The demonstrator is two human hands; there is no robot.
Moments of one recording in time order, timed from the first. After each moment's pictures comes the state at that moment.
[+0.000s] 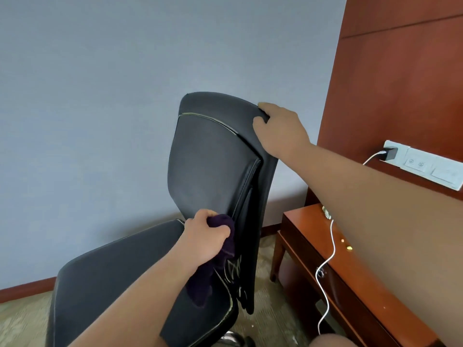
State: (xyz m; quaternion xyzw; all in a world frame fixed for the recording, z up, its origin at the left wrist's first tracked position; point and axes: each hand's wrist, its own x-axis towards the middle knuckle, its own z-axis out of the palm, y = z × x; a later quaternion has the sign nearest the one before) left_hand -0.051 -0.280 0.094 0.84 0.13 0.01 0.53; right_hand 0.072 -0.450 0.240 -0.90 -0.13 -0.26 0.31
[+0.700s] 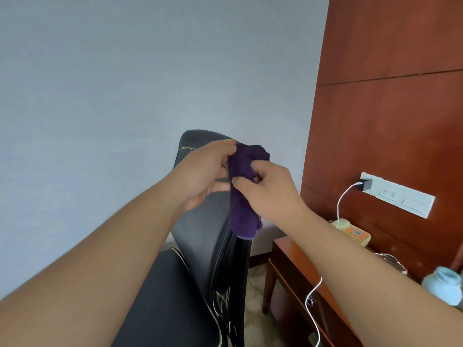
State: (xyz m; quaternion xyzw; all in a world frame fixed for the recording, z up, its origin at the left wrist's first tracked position) left_hand -0.056 -0.301 0.277 0.72 -0.15 0.01 0.68; right_hand -0.033 -0.453 0.229 -0.81 -0.24 -0.28 0.46
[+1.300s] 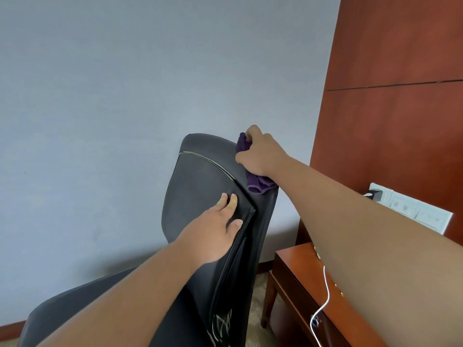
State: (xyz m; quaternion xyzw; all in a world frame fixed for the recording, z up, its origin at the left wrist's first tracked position) left_hand 0.017 -0.282 0.156 0.96 -0.15 0.13 0.19; right_hand 0.098 -0.430 0.291 -0.93 -0.15 -0.18 0.29
